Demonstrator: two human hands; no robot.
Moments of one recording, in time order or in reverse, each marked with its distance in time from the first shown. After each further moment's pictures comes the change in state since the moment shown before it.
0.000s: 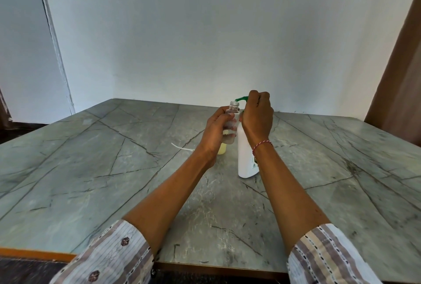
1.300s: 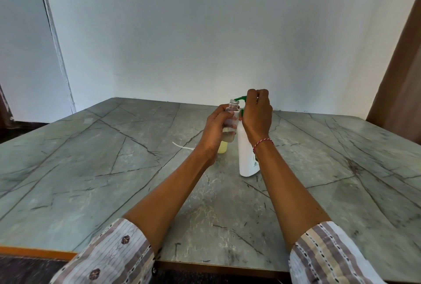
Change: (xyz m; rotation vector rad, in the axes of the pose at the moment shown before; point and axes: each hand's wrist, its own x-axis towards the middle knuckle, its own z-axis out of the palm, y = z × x) left_hand -0.001 0.004 -0.001 0.030 0.006 0.021; right_hand 0.002 -0.001 0.002 0.045 -0.027 0.008
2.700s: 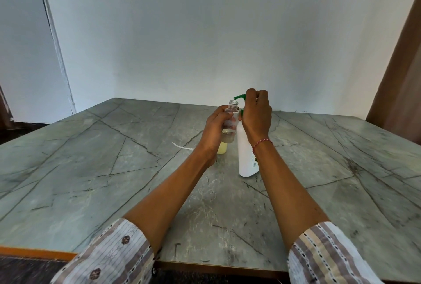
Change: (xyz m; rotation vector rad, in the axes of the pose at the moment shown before) left_hand 0.001 -0.003 -0.001 -0.006 -0.002 0.007; right_hand -0.001 0.001 -0.003 -0.084 -0.042 -0.026
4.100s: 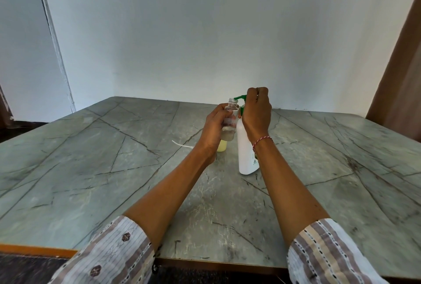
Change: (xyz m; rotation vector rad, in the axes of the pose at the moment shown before) left_hand 0.002 -0.003 -0.001 0.012 0.004 0.038; right_hand 0.000 -0.002 0.003 0.131 0.041 0.041
